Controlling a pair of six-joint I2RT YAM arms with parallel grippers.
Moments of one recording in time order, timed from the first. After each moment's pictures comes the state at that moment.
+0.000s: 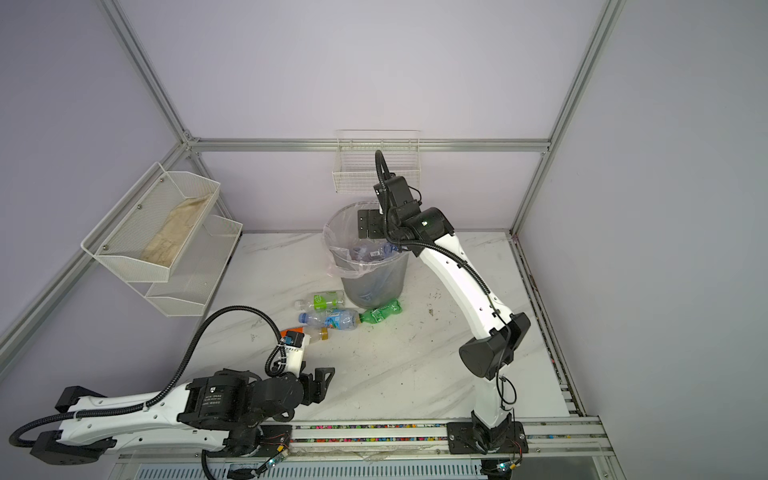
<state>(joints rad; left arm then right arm) -1.43 0.75 0.76 -0.91 -0.63 -1.04 0.65 1.85 2.27 -0.99 0.17 0.39</state>
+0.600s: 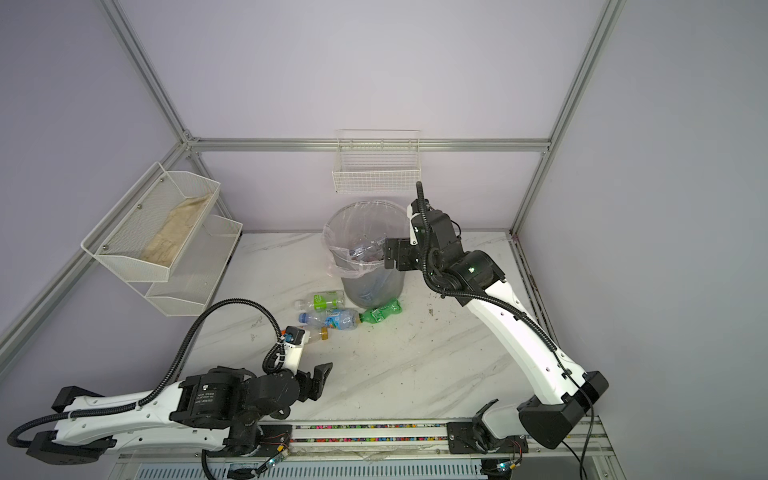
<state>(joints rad) -1.43 0.76 0.84 -0.94 -0.72 -0.80 0.65 1.35 1.63 -0.81 0.15 0.39</state>
